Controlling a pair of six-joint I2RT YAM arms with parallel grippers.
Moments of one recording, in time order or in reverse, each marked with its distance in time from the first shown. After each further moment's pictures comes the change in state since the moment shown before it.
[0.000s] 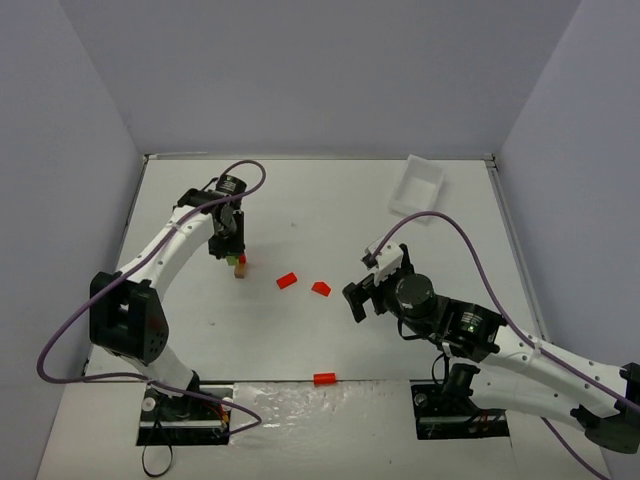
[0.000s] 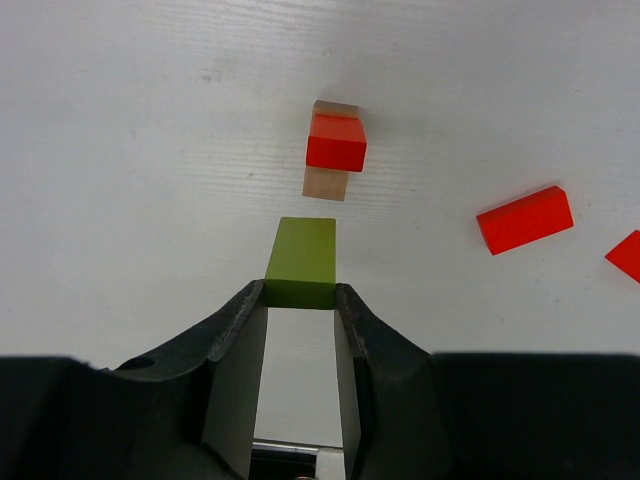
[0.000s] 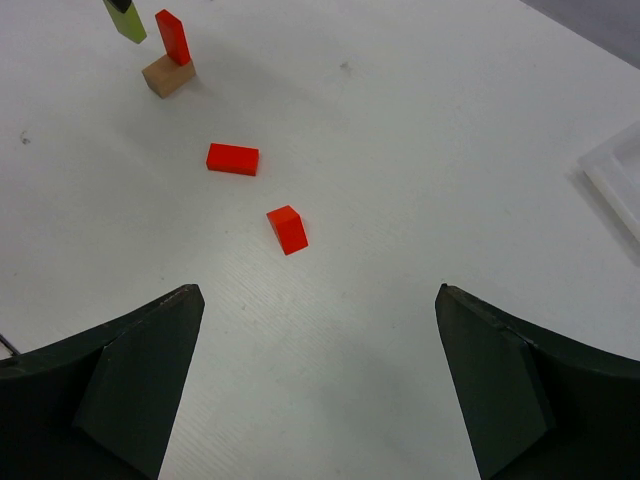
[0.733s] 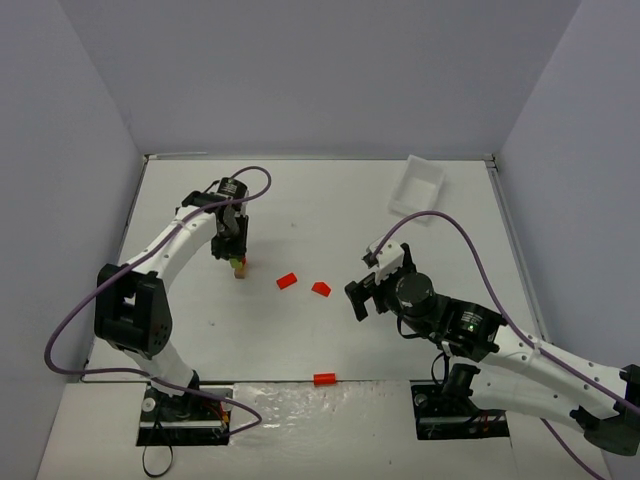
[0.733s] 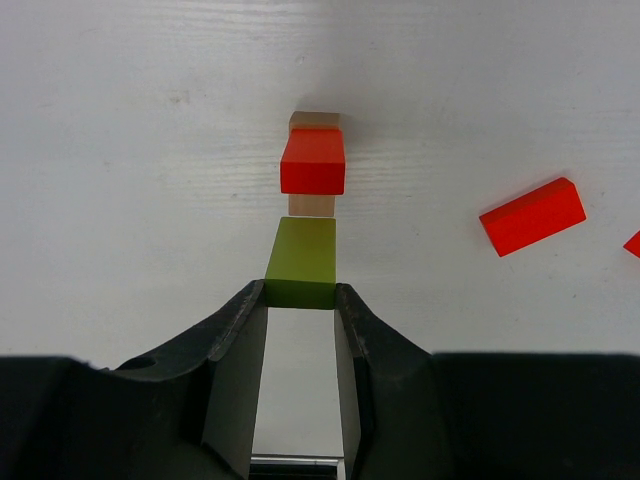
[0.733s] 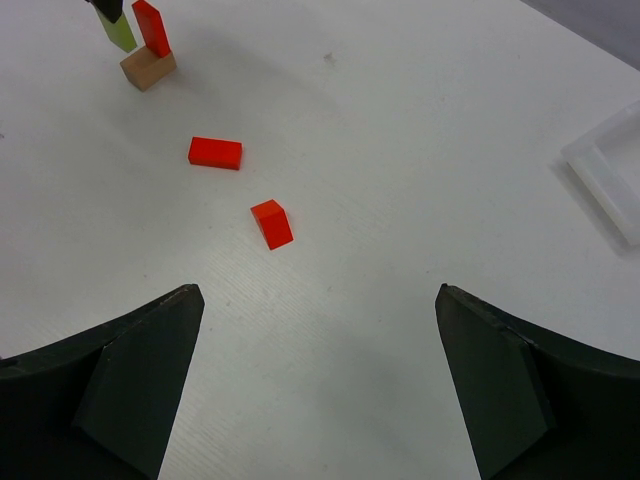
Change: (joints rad) left arm 0.019 0.050 -0.027 0.060 0.062 0.102; right arm -0.020 0.002 0.000 -0.016 0.010 -0.011
